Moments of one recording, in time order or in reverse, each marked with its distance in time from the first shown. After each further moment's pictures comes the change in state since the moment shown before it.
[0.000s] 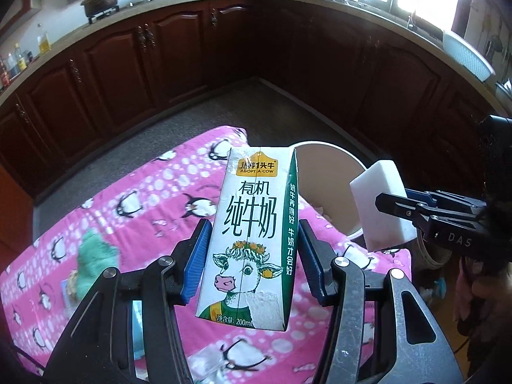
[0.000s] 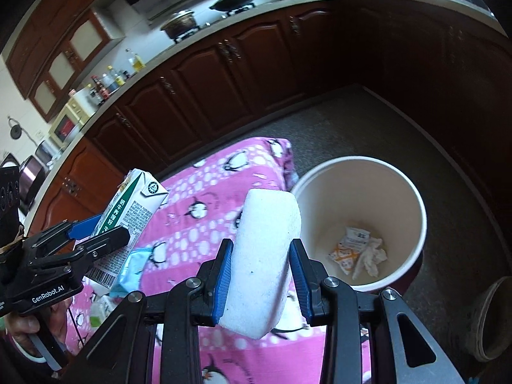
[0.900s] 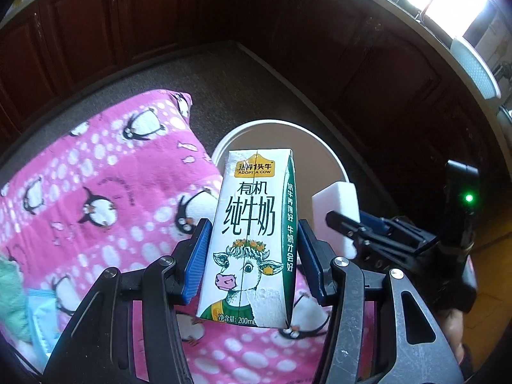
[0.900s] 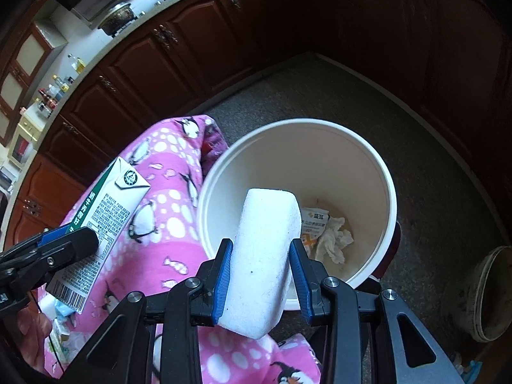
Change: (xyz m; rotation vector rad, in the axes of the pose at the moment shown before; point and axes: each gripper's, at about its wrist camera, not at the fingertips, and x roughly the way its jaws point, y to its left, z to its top) left arm 0.111 -0.043 0.029 -0.119 0.161 -0.170; right arm 0.070 -0.093 0.003 0.129 0.095 -0.148
